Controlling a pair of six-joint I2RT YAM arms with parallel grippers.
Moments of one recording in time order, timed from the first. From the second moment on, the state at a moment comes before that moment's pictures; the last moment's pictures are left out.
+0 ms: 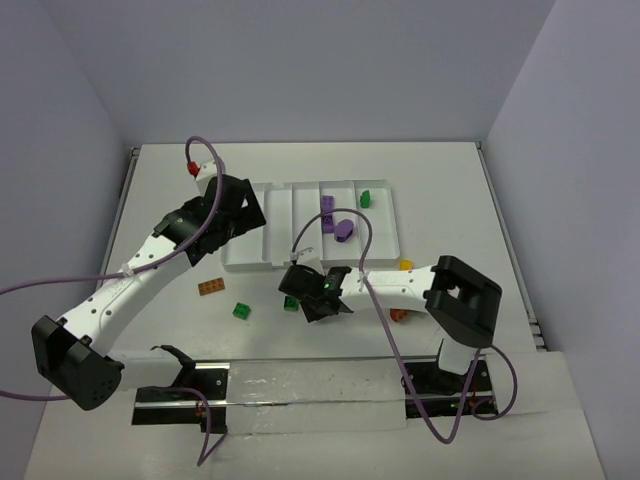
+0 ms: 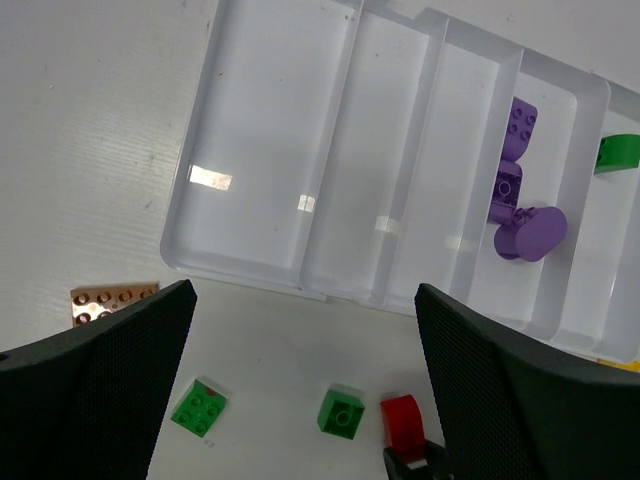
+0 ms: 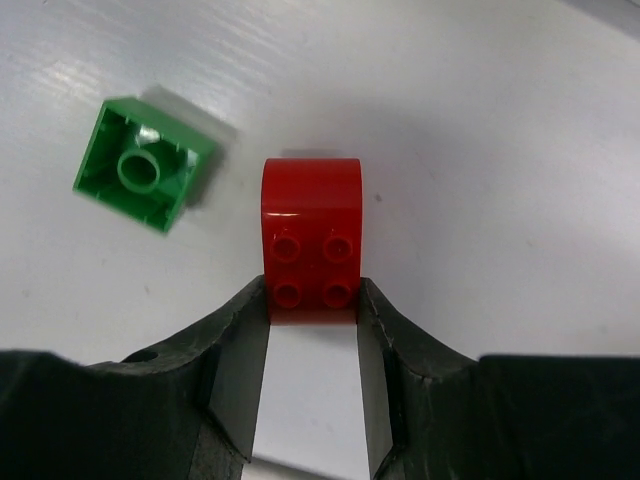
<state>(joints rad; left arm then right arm) -0.61 1.26 1.20 -0.72 -0.50 -0.75 1.14 1.71 1.03 -0.51 0.34 0.67</state>
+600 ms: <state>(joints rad) -0.61 1.16 1.15 -0.83 -0.49 -0.87 0.86 1.54 1.23 -0.58 0.30 0.54</state>
